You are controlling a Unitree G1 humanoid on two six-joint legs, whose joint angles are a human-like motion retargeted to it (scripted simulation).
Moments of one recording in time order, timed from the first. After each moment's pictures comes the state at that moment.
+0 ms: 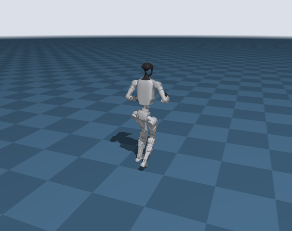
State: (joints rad) left arm 0.23 0.45 -0.05 -0.03 -0.70 -0.23 -0.26; right arm -0.02 -0.50 0.30 -0.11 -0.17 -0.26 -0.02; waist 0.02 -0.23 -0.01; left_leg -0.58 -0.28 0.08 0.89 -0.65 0.14; right_leg -0.44 0.06 0.27 1.41 -0.66 0.25
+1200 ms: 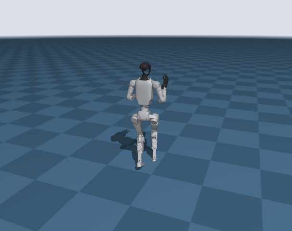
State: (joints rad) left arm 0.08 0.32 -0.25 -0.24 -0.94 -0.40 0.01; right arm -0.05 -0.36 0.07 -0.55 -0.03 -0.42 -0.51; waist -0.11 0.03 -0.19; left_leg -0.43 -0.09 0.19 1.15 -0.60 0.02; right_leg -0.80 0.19 0.17 0.98 -0.58 0.08
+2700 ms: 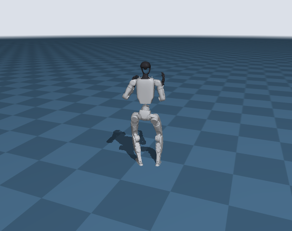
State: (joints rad) left arm 0.14 0.53 -0.04 -0.63 -0.76 -0.43 -0.08; right arm -0.03 -0.25 0.04 -0.66 0.20 -0.41 -0.38; waist -0.03 -0.08 -0.16; left_leg -0.43 0.10 0.51 0.76 -0.71 0.06; right_leg -0.61 -0.26 -0.09 0.88 -0.57 0.24
